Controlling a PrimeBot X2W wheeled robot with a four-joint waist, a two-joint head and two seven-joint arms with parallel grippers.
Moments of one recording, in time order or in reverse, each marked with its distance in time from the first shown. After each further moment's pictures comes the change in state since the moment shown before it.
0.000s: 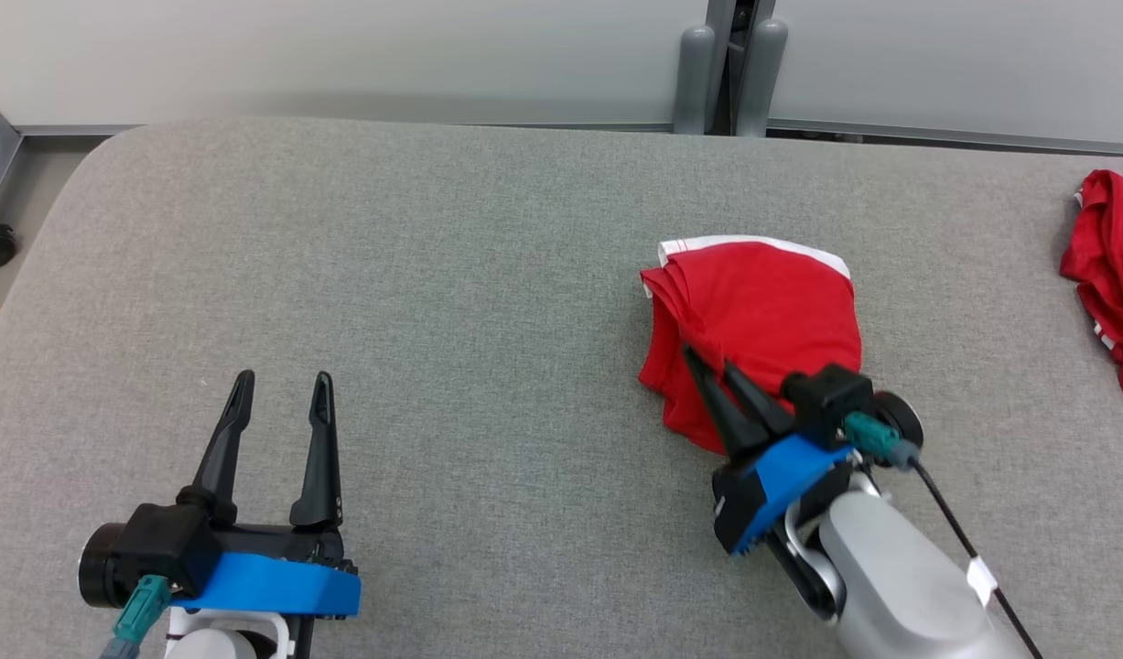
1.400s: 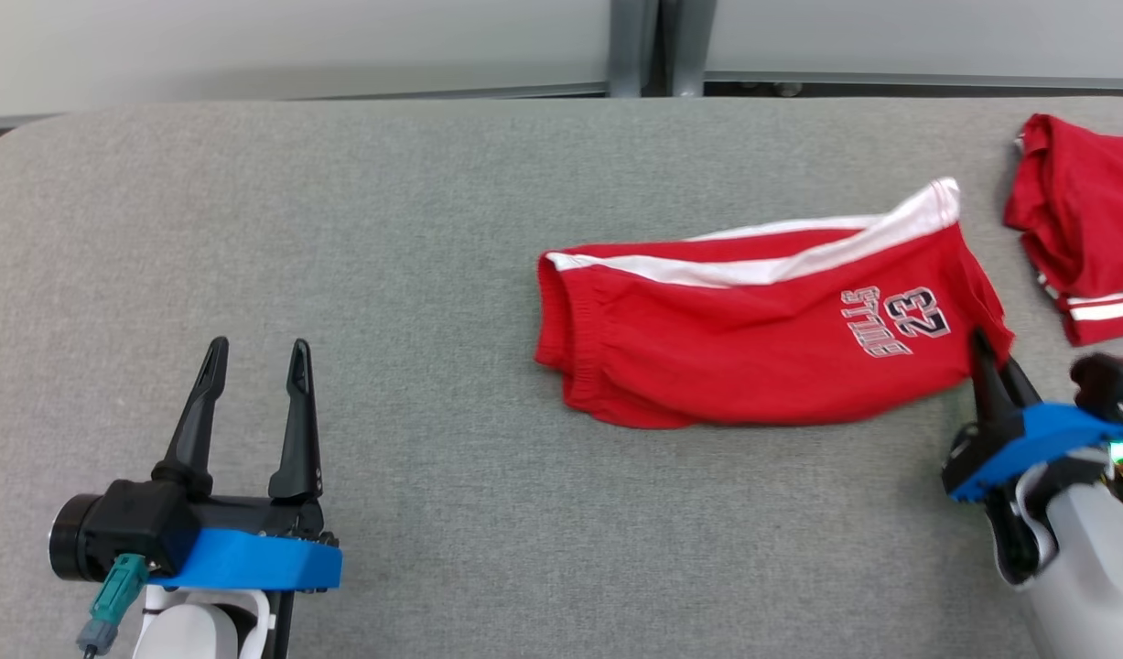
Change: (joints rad) left arm -0.045 0.000 0.036 -0.012 0.036 -0.017 0.000; right arm -0.029 -0.174 -0.348 0.251 0.160 0.000 -0.002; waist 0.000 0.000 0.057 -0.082
